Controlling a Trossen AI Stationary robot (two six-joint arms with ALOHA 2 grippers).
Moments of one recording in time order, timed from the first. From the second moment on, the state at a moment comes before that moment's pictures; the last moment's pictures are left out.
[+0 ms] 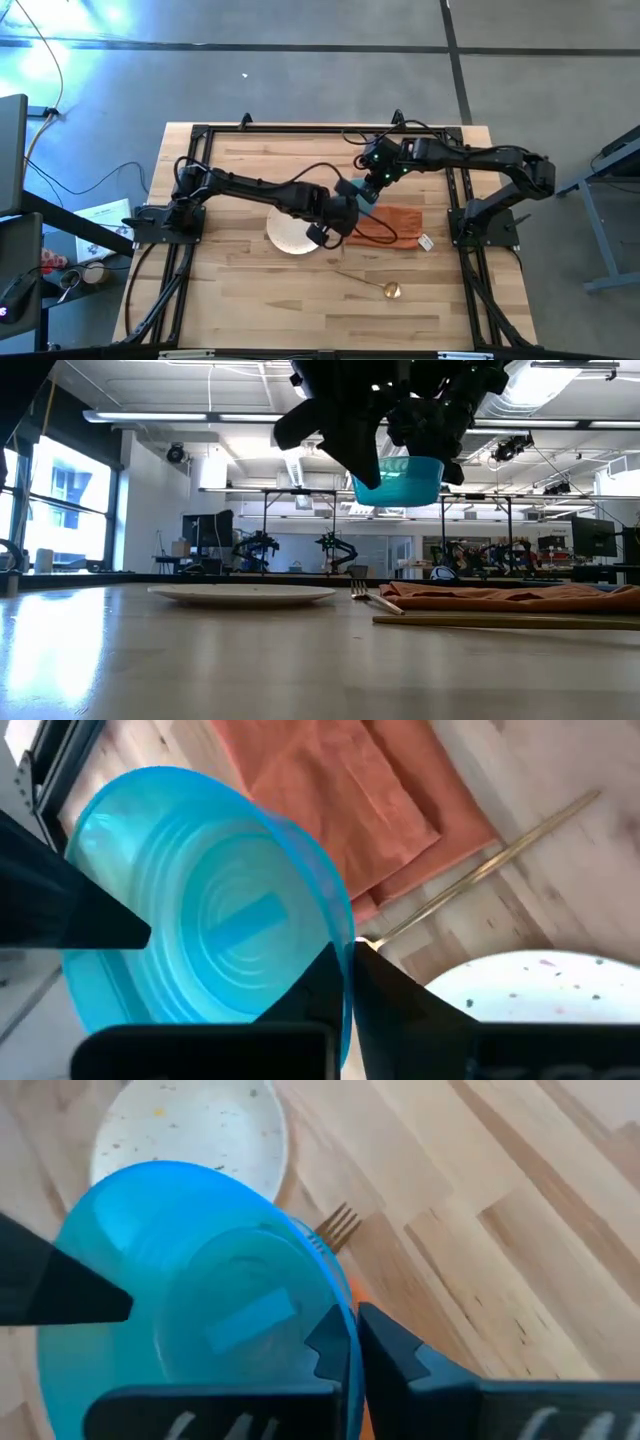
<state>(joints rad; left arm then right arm) 0.02 2.03 1.77 -0.82 -0.32 0.66 -0.29 1.45 1.12 -0.71 -0.14 0.35</state>
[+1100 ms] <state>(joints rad) -0.14 1.89 1.37 -0.90 -0.25 -0.39 -0.29 1.12 1.59 -1.27 0.26 0.29</state>
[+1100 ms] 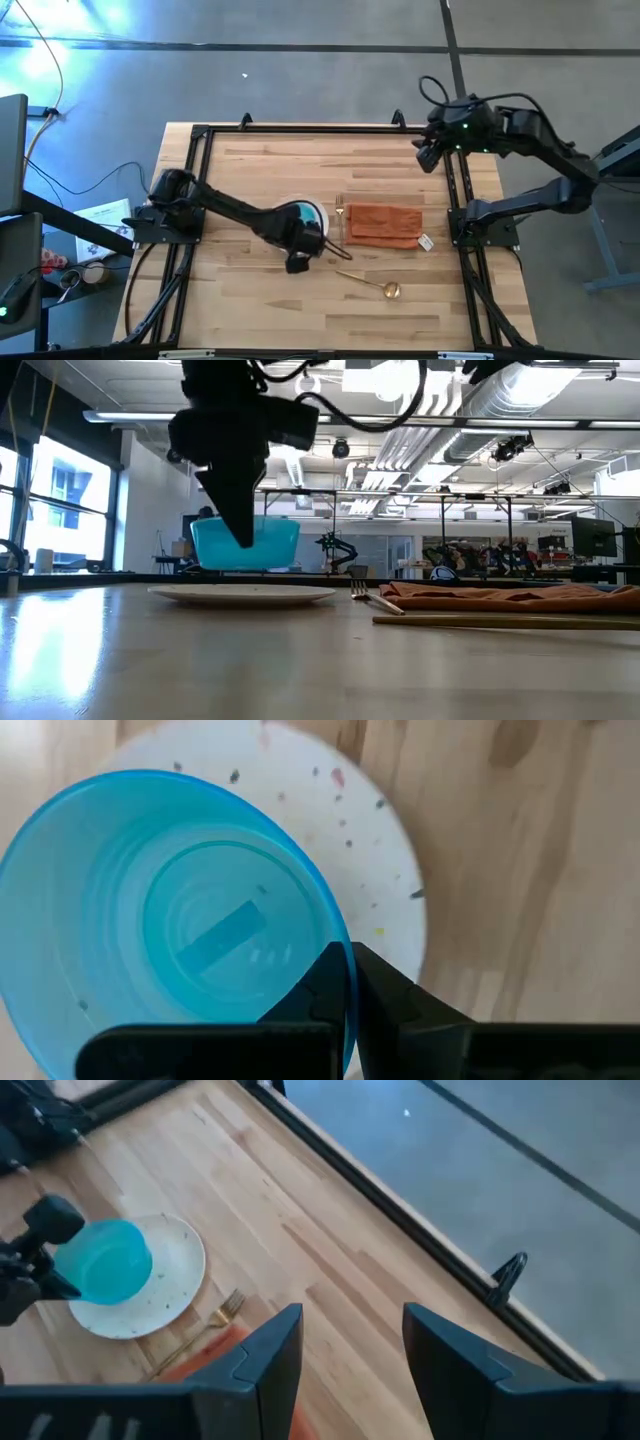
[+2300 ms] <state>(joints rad) -0.09 1.89 1.27 -0.76 -0.14 -0.32 -0.29 1.12 1.42 -1.20 0.23 0.37</state>
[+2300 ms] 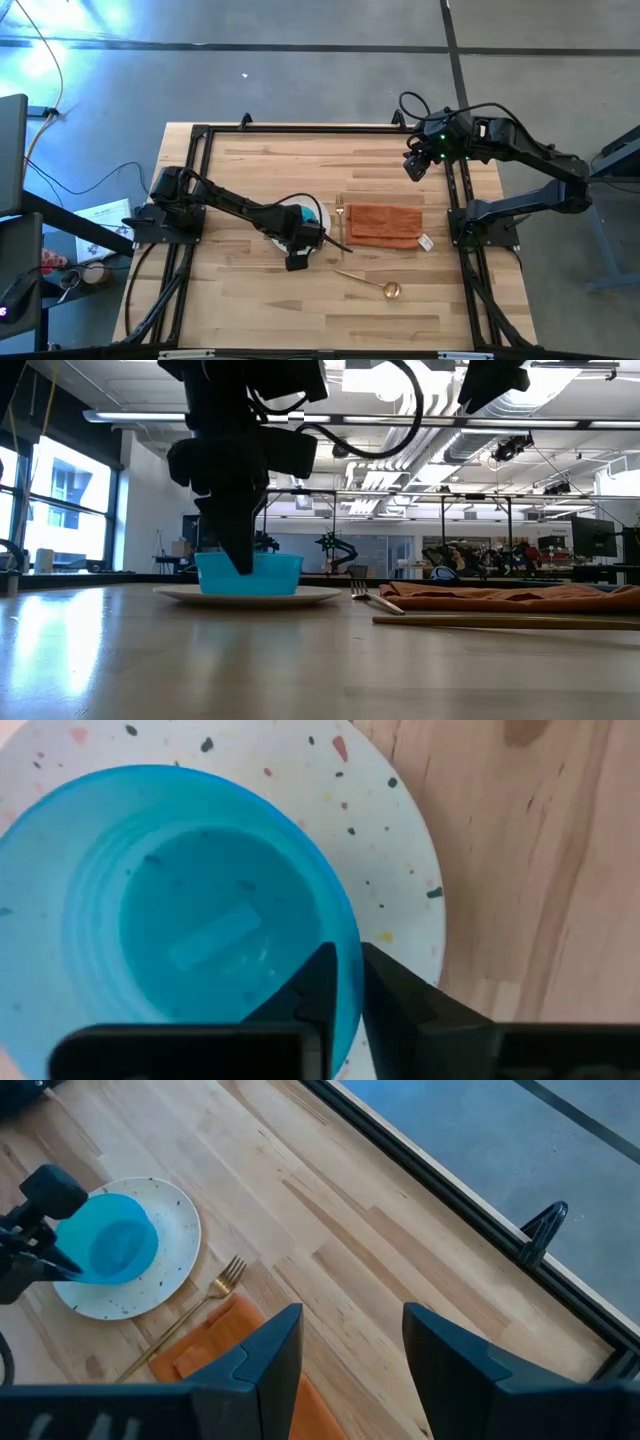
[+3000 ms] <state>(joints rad) -0.09 1.81 1.45 -0.71 -0.18 -0.11 -0.25 1.12 1.42 -1.31 0.23 0.44</state>
